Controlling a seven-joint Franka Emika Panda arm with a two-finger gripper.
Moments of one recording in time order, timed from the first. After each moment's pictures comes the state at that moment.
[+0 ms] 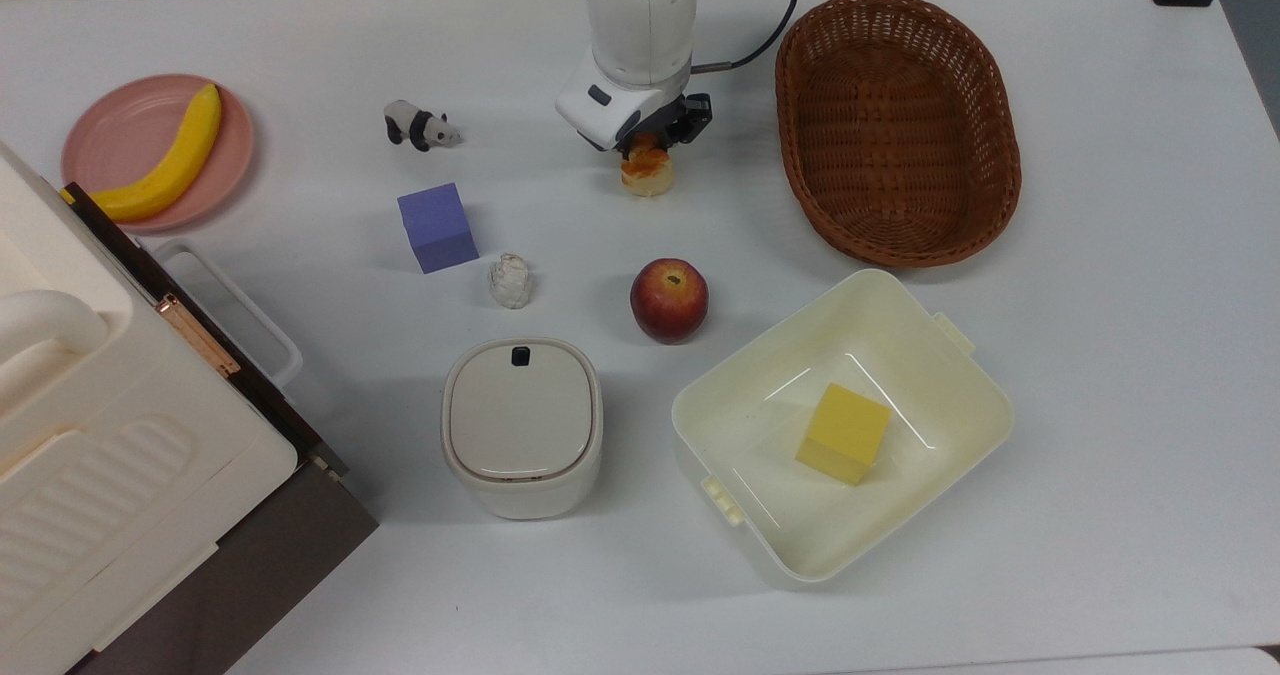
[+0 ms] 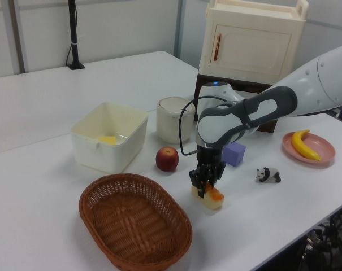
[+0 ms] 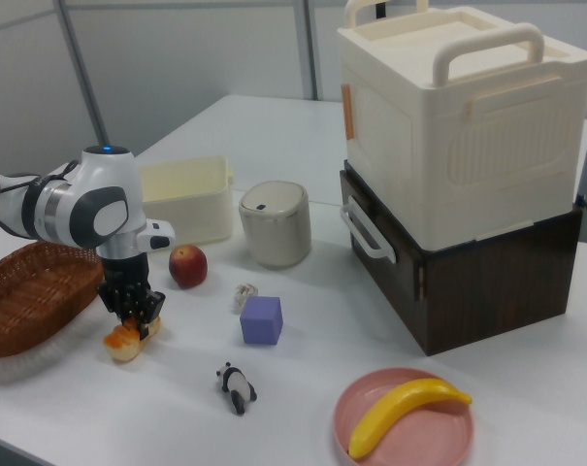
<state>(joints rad) 0.12 0.11 0.07 -2.23 0.05 2.19 0.06</state>
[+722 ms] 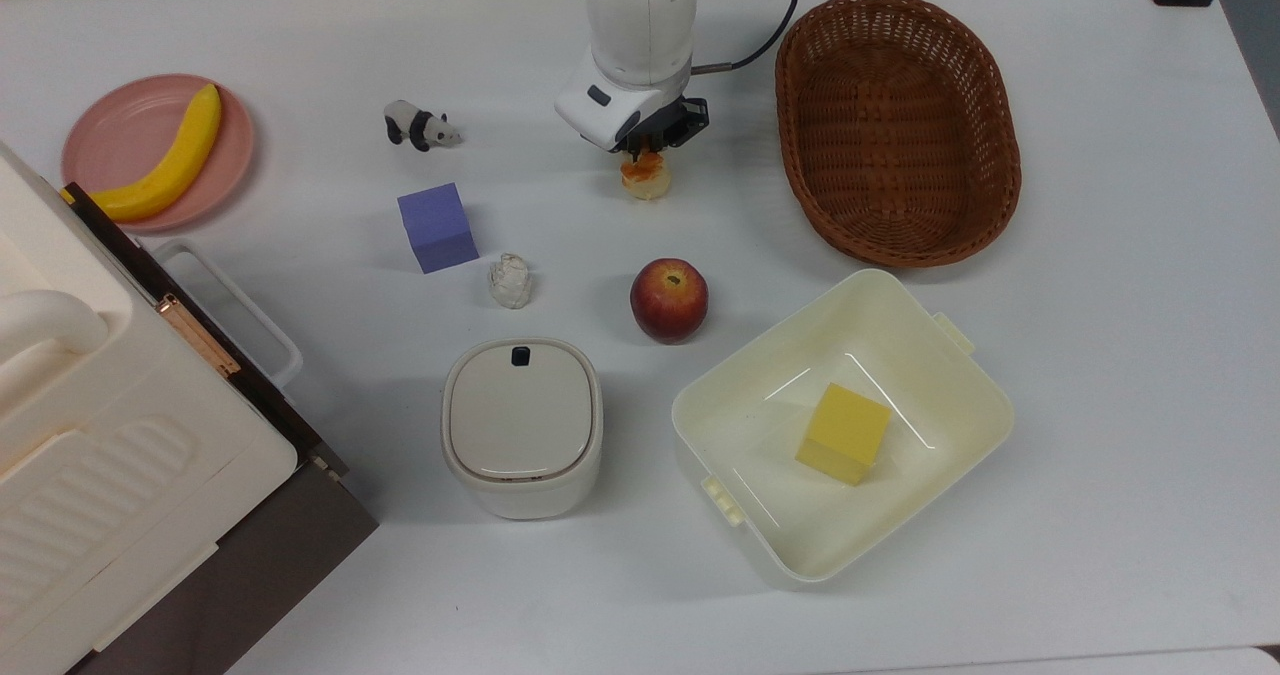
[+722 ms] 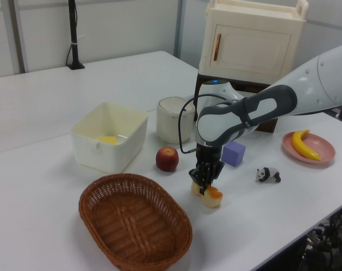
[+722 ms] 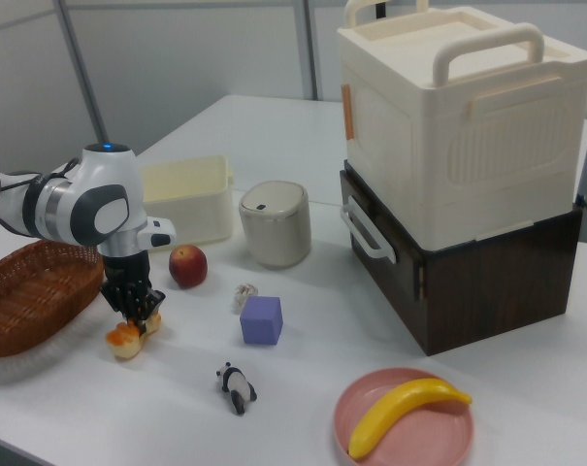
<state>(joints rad) 0.12 0.11 0.07 -2.22 0.05 2.19 0.06</state>
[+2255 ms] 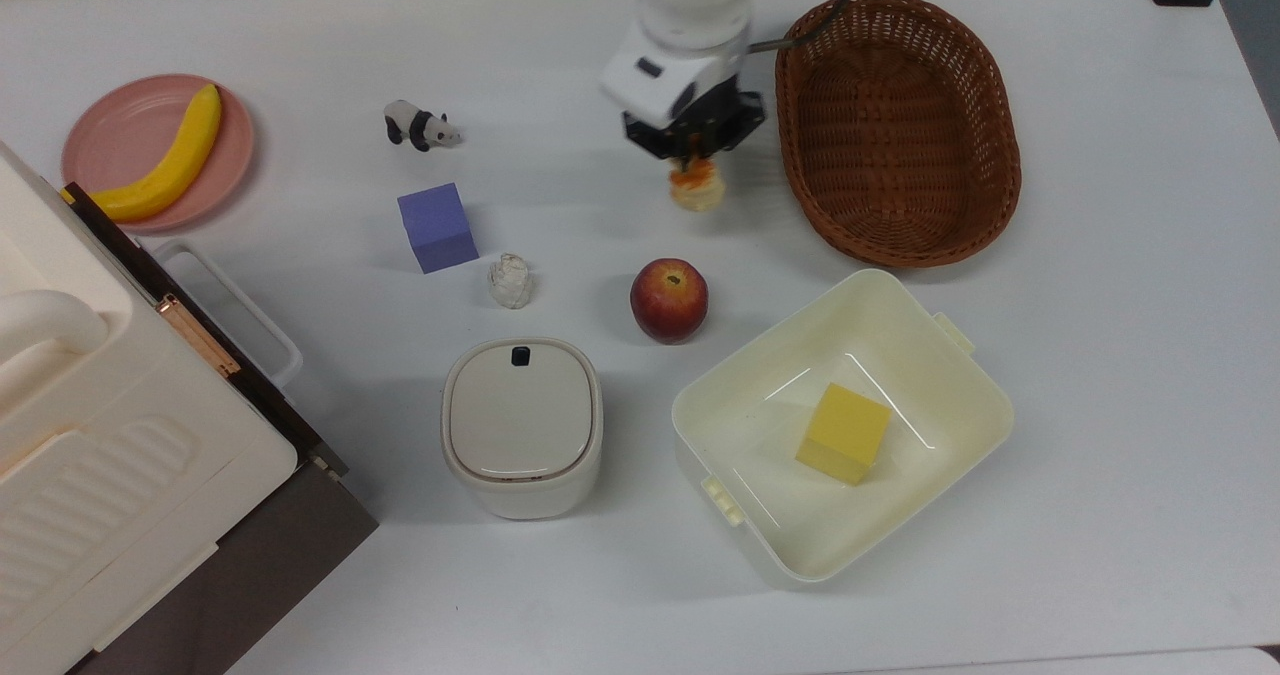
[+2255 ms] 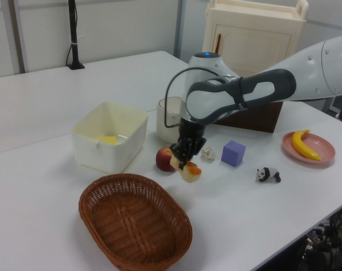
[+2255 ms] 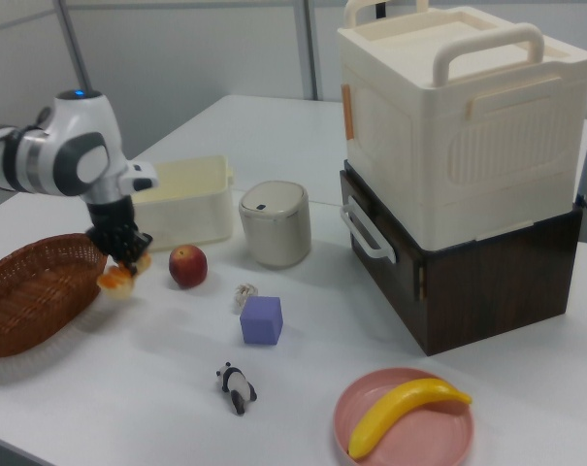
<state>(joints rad) 0.17 0.11 0.09 -2.04 0.05 2.16 0.11</state>
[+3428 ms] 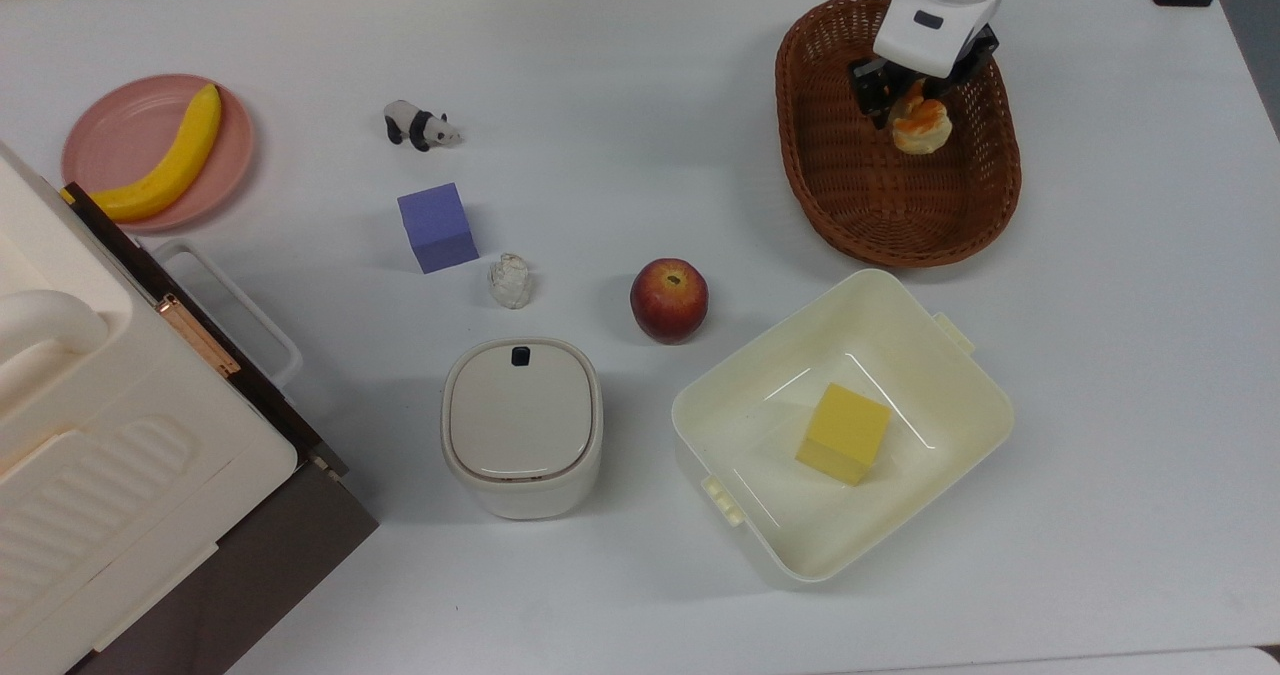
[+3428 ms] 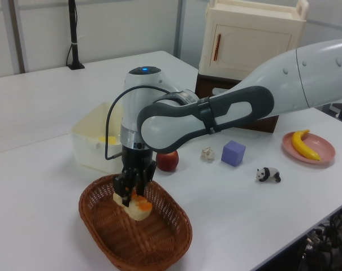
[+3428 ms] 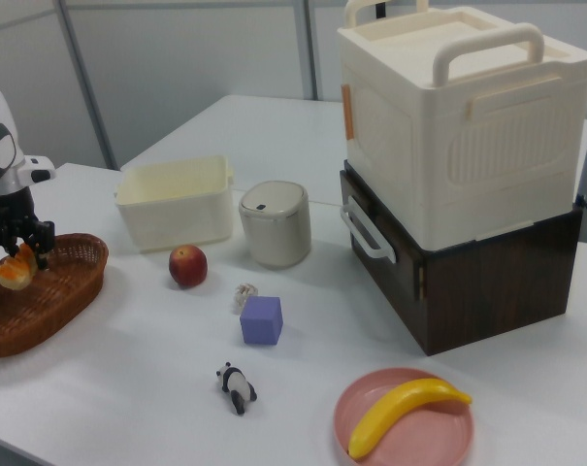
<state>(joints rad) 0.33 0.23 0.30 -1.88 0.03 2.10 0.30</state>
